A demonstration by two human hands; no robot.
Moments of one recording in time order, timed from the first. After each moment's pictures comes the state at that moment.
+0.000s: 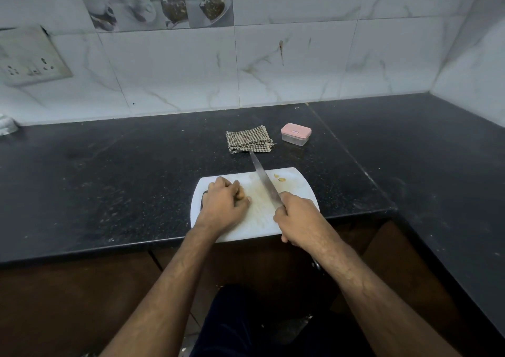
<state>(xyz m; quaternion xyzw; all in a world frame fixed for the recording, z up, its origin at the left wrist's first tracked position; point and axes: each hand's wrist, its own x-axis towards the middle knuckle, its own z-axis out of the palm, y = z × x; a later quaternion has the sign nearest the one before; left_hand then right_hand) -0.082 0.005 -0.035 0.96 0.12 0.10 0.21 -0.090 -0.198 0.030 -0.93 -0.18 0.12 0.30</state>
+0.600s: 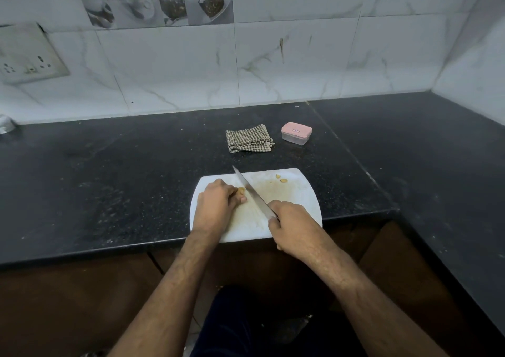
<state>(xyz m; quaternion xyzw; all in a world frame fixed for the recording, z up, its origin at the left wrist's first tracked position) -0.085 0.011 -0.038 0.94 0.11 0.18 0.25 -0.093 -0.191 0.018 -0.93 -0.24 0.11 0.24</state>
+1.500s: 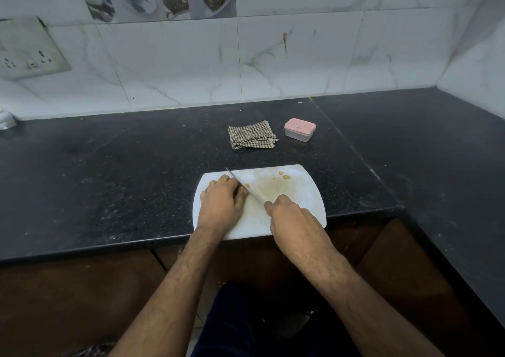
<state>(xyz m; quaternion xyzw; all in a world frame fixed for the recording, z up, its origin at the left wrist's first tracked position) -0.086 0.005 -0.040 0.95 0.13 0.17 0.20 -0.101 -0.178 0.015 -0.96 -0.26 0.02 0.09</state>
